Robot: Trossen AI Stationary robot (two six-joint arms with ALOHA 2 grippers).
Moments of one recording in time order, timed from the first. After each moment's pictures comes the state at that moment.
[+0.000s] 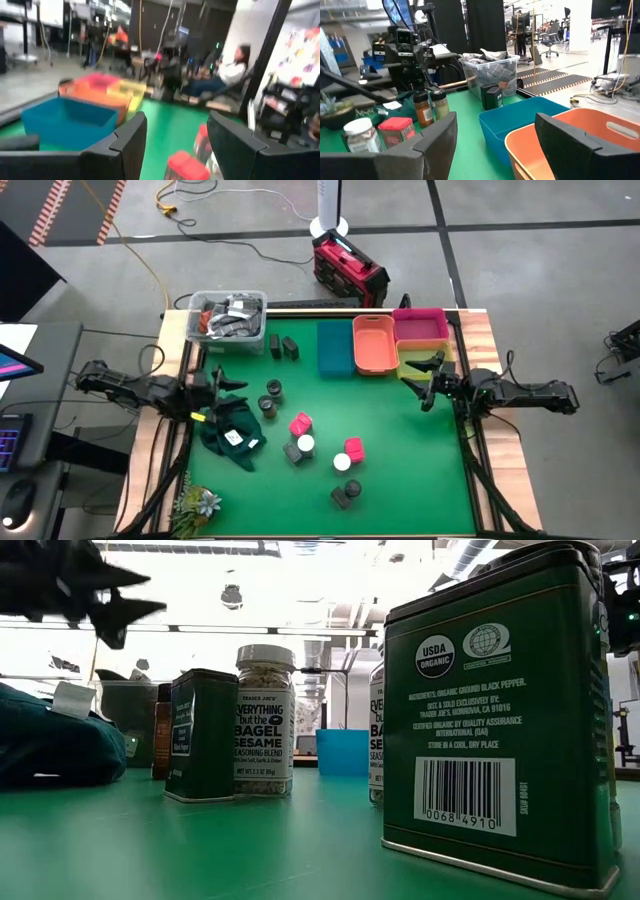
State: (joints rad) left arm -0.29 0.12 0.13 0.16 -0.43 -0.16; right arm 0.01 0.00 0.03 0.03 0.39 0.13
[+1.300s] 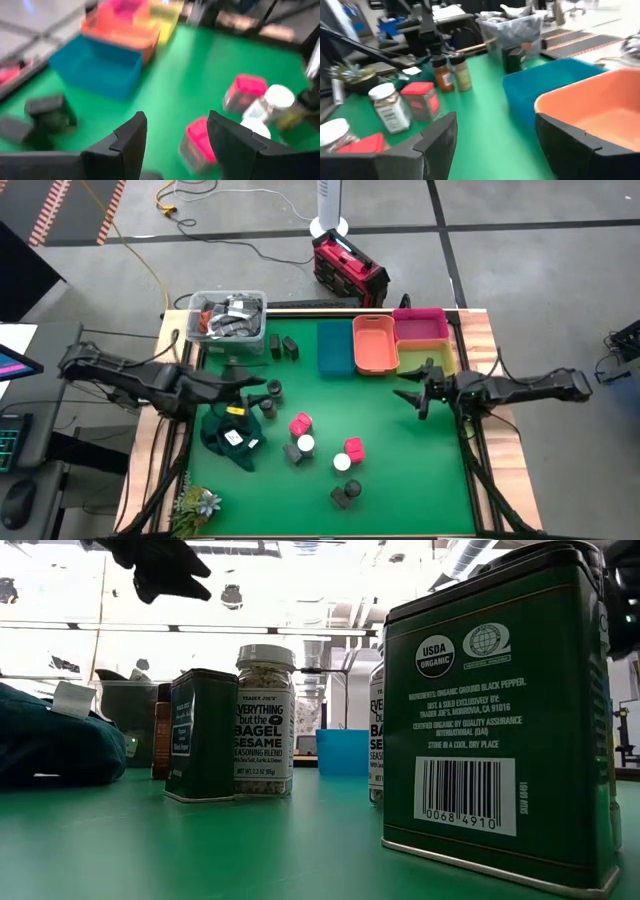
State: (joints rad) left arm -0.25 0.89 0.82 -0.44 -0.47 -0.40; right arm 0.09 0.28 0.11 0.03 0.35 0.21
